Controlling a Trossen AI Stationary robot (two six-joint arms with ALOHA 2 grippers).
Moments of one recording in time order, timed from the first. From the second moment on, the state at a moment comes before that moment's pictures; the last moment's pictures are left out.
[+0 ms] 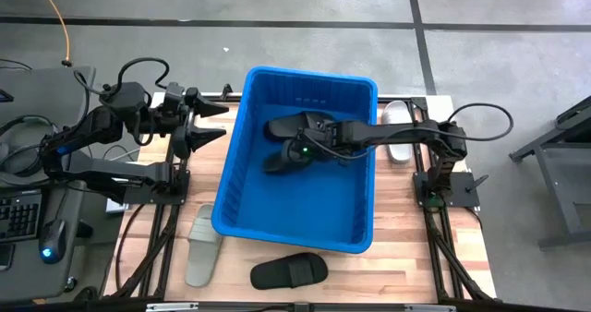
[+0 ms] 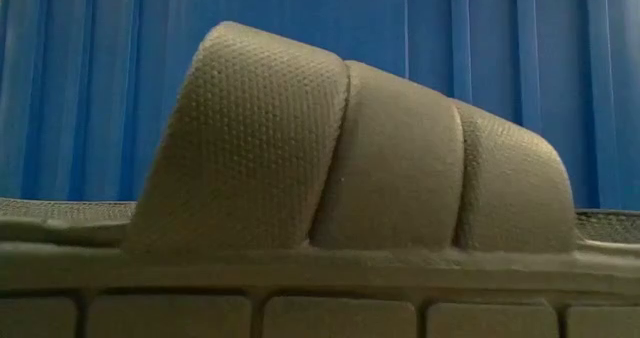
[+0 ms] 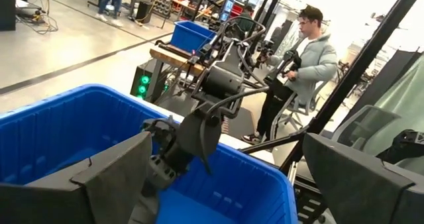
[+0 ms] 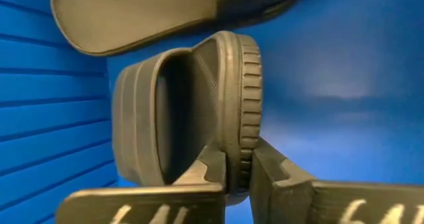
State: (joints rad) left arm 0.29 0.78 1.20 -0.49 0.10 -0.36; right arm -0.06 1.85 1.63 -0.97 0.26 1.67
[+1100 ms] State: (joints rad) left arm 0.29 0.78 1.20 -0.49 0.17 -0.35; right arm -0.11 1.88 1.63 -1.10 0.10 1.59
